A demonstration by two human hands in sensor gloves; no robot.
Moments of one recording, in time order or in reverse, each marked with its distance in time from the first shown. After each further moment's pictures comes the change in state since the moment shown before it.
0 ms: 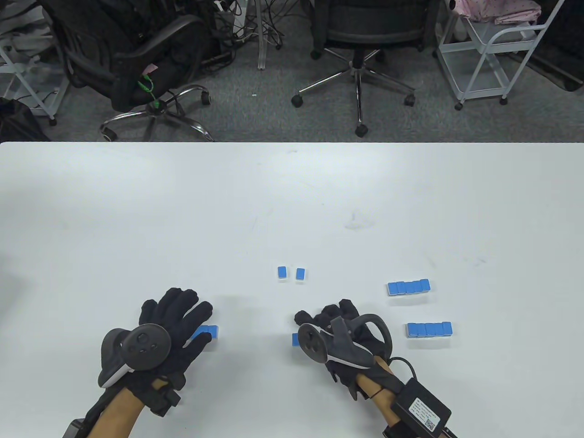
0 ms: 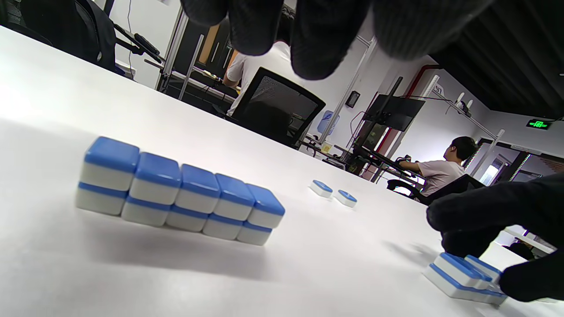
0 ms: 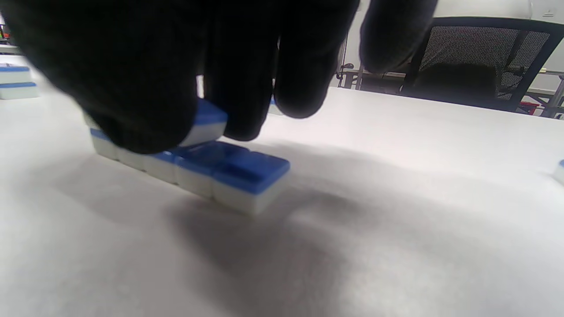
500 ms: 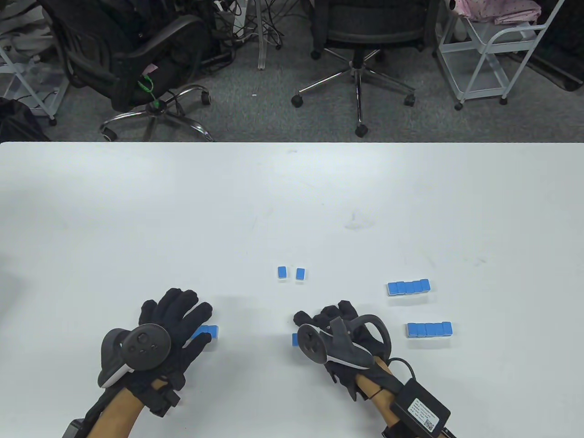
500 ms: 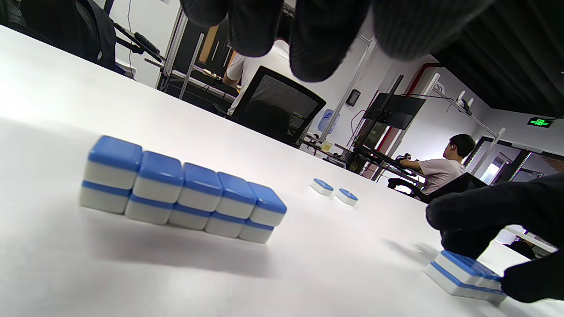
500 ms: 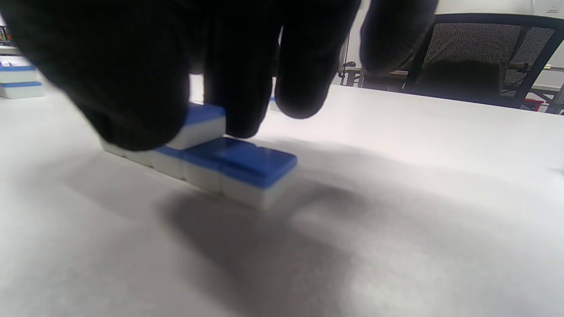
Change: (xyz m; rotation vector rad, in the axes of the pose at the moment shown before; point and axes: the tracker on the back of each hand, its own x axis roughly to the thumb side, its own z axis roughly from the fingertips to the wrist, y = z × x) left_hand 0.000 0.000 0.000 -0.004 0.001 -0.004; right_hand 0.001 0.001 0.000 0.004 -0.007 -0.012
